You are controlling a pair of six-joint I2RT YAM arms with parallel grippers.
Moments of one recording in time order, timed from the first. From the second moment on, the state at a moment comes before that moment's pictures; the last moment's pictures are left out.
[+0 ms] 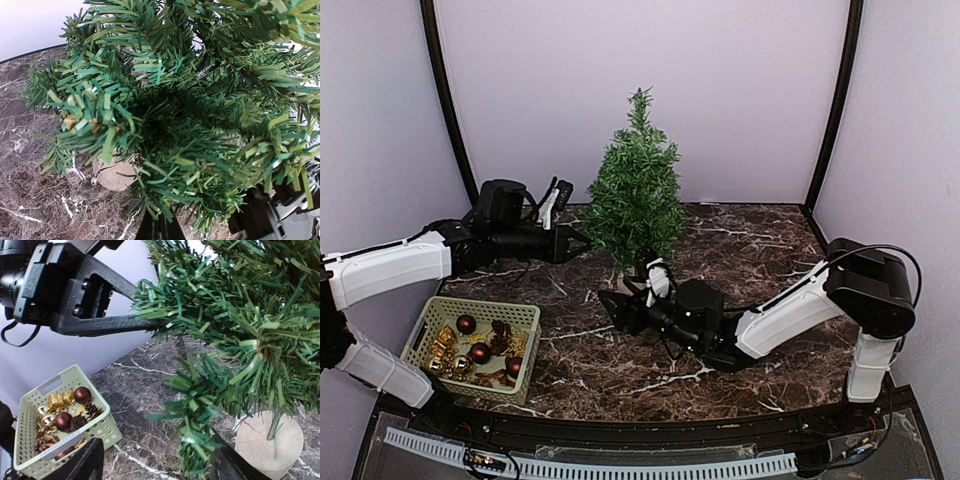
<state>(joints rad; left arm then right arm) -0.60 1.34 0.98 -0.13 0.36 -0.33 1.18 1.86 0.83 0.98 0.25 0.28</state>
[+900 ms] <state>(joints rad) -0.60 1.34 0.98 -0.13 0.35 -0.34 1.19 1.93 0.76 1.00 0.63 0.29</state>
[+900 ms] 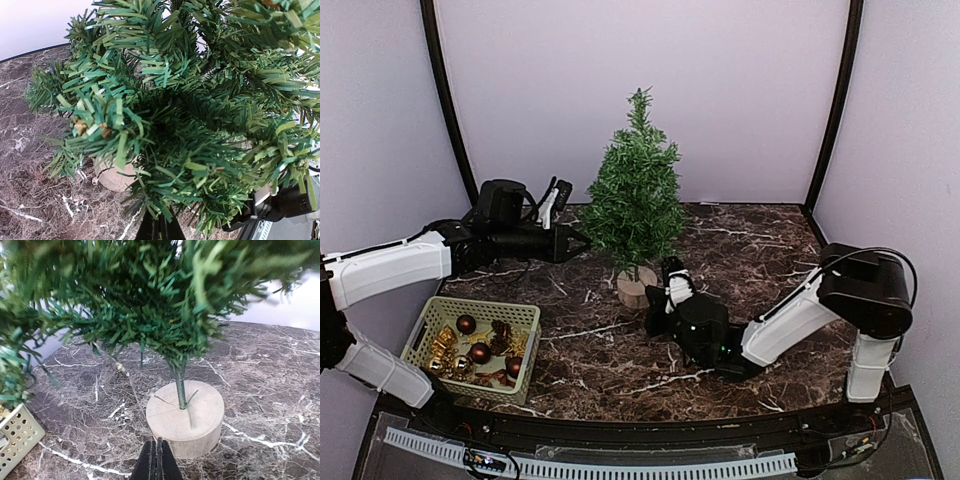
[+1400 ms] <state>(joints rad) -0.59 1.34 0.98 -0.13 0.35 -0.32 1.24 1.59 0.69 0.70 0.42 0.27</state>
